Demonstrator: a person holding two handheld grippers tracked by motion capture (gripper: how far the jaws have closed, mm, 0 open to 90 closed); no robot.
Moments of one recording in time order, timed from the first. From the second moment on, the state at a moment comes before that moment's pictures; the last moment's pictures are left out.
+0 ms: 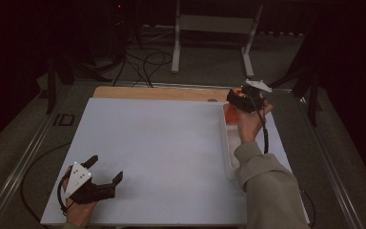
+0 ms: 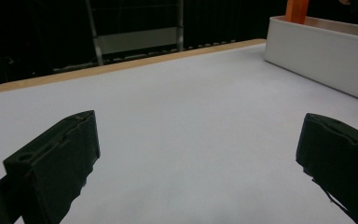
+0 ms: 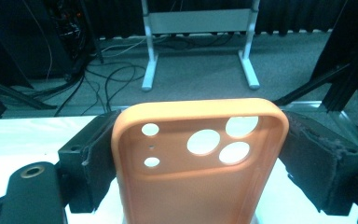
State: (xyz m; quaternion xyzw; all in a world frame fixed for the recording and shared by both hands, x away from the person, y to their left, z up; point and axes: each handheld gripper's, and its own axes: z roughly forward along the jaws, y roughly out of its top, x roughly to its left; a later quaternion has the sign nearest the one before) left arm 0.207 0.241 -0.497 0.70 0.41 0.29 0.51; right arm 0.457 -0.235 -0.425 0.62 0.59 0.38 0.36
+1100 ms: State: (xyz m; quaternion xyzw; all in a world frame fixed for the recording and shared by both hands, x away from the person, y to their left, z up) left arm 0.206 0.240 -0.498 0.70 0.41 0.29 0.51; right arm 0.468 -0.232 -0.445 0.64 0.61 0.33 0.33
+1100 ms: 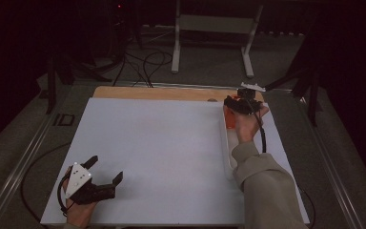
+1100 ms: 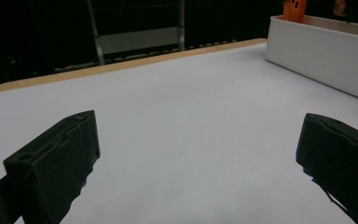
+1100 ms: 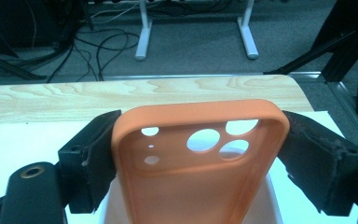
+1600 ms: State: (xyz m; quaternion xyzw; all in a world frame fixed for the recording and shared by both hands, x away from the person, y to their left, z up) left arm 0.205 0.241 -0.497 0.70 0.41 0.29 0.51; right arm 0.474 -0.232 -0.443 0.65 0.62 0.31 0.32
